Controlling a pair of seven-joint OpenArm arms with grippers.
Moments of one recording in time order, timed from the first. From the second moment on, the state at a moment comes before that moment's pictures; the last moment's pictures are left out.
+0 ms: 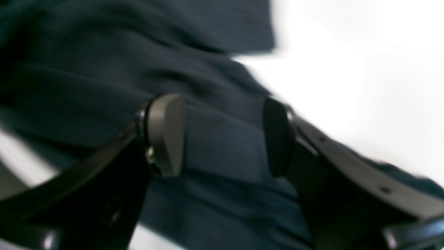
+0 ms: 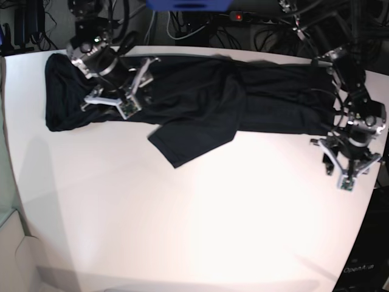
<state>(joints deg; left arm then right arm) -6.7 -5.0 -29.1 96.3 14.4 -40.1 38.7 -23.8 5.0 1.4 110.8 -10.1 28.5 -33.7</state>
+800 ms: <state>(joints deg) -11.3 7.9 31.0 78.3 13.1 -13.6 43.7 -19.4 5.8 42.2 110.9 -10.1 40.1 -34.0</state>
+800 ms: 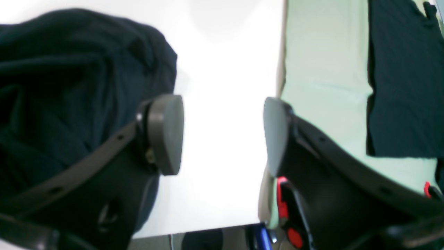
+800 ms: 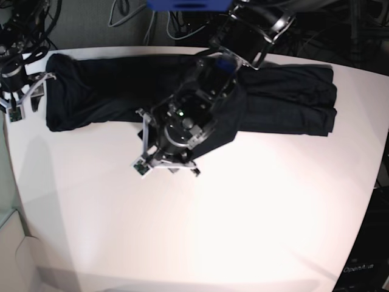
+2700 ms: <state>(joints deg) -9.3 8.0 27.6 68.2 5.4 -12.4 34.7 -19.4 4.6 40.7 110.9 -9.8 40.1 -33.8</state>
